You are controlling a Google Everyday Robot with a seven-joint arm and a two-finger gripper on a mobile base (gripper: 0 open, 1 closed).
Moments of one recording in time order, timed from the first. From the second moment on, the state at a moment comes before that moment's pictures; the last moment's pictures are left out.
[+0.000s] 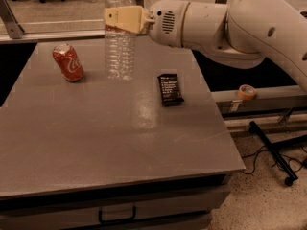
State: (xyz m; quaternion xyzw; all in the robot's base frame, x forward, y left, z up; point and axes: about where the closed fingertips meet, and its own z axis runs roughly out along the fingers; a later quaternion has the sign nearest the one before) arm 0.573 0.068 1.048 -0.27 0.67 0.49 0.49
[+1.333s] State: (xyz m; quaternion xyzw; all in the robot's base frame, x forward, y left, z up) arm 0.554 0.111 1.021 -0.39 0.58 0.48 0.53
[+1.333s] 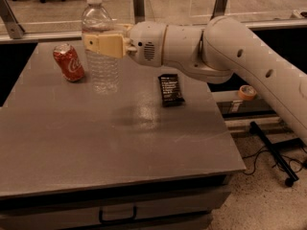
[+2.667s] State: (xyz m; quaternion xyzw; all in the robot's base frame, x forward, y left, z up) arm 0.527 0.122 0.961 -0.50 0.52 0.43 0.54
